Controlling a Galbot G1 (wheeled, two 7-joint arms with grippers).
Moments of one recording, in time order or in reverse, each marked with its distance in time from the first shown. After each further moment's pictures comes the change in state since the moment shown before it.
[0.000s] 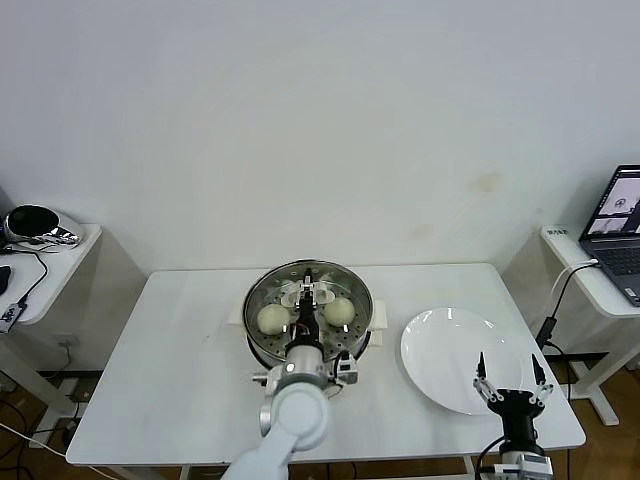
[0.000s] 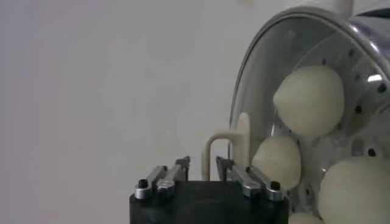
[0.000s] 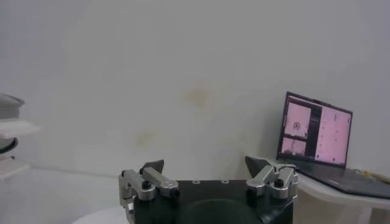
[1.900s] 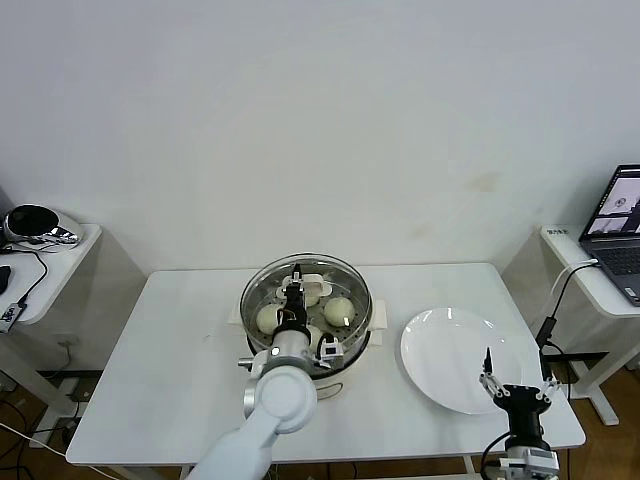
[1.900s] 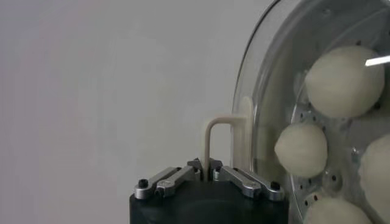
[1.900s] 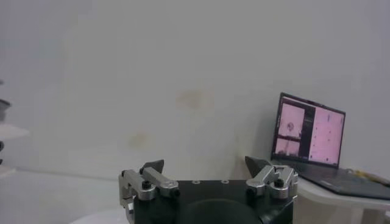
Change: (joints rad) left arm -0.098 0.080 0.012 -0.003 -0.091 0.047 0.050; right arm 0.018 -0.002 0.023 0.001 0.014 -0.018 -0.002
